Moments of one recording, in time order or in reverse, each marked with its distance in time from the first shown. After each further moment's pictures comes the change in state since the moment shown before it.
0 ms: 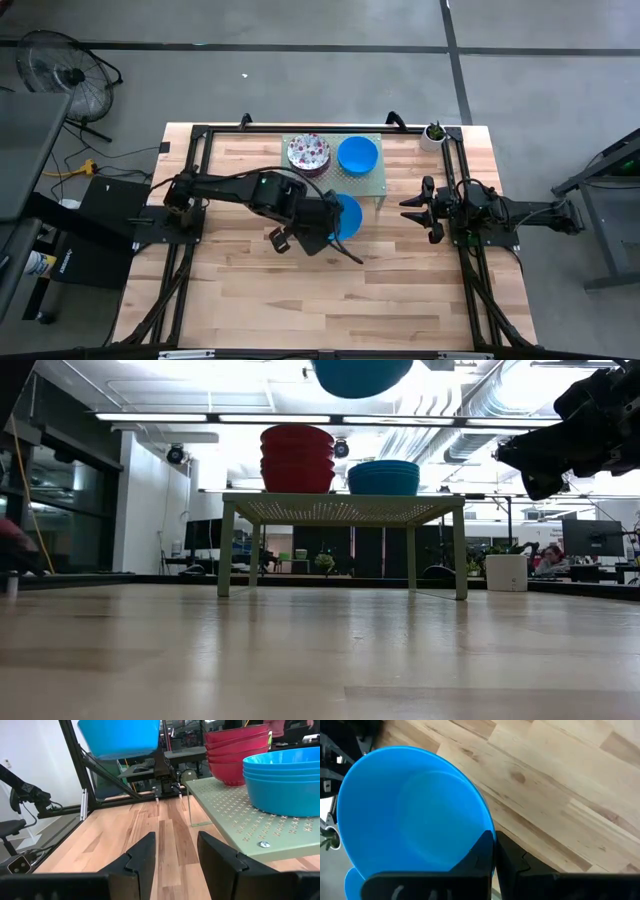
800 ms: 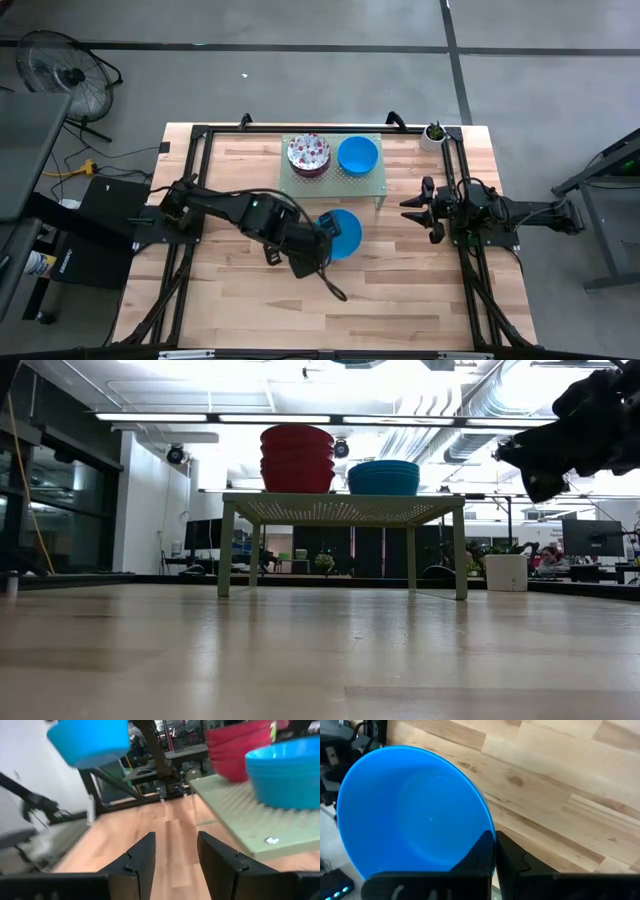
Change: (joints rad) left arm -0.126 0.000 -0.001 0.006 -0.120 0.082; right arm 0.000 0.000 0.000 0.014 -0.013 0.068
